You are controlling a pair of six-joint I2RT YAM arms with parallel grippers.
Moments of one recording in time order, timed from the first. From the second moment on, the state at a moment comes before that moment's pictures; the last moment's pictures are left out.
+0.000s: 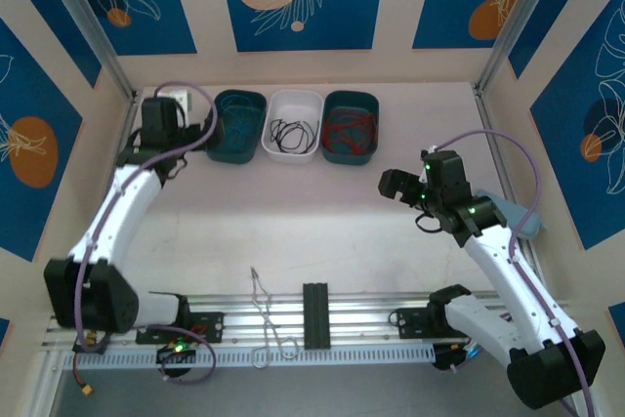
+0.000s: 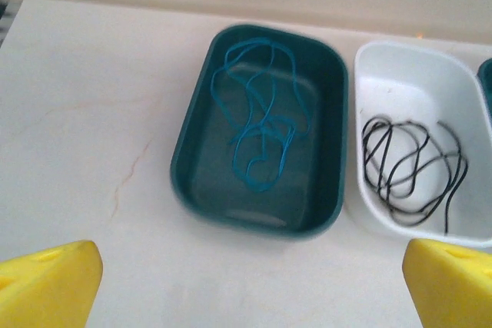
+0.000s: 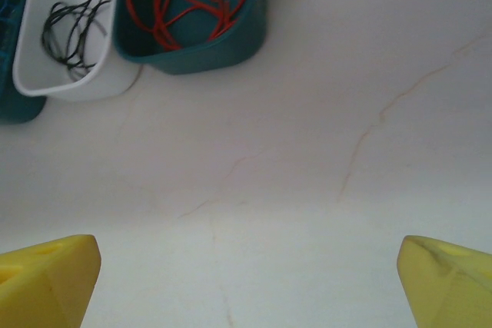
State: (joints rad) left arm -0.10 1.26 1.09 -0.44 -0.01 -0.19; right arm 0.30 0.88 0.83 -0.72 0.01 0.55
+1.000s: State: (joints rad) left arm -0.09 1.05 0.19 0.45 -0.26 -0.03; right arm 0.11 0.84 0.32 0.02 0.16 0.21
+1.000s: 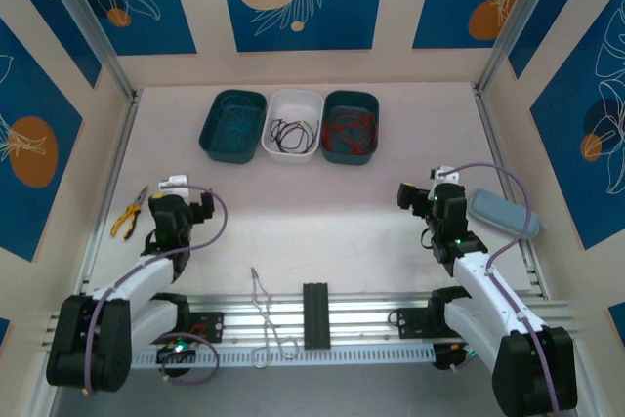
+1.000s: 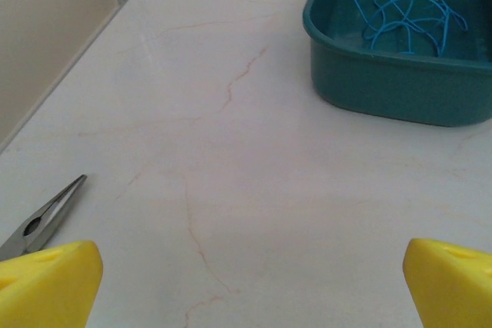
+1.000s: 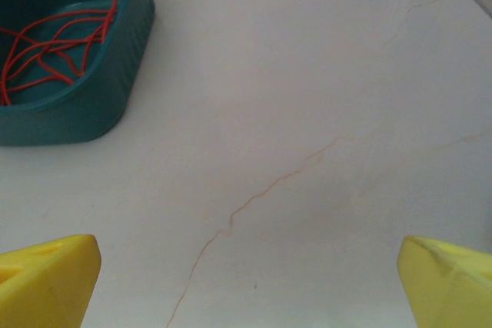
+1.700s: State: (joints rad) left arm -0.05 1.60 0.17 1.15 -0.06 0.03; right arm 0.03 1.20 0.31 0.38 0.00 0.14
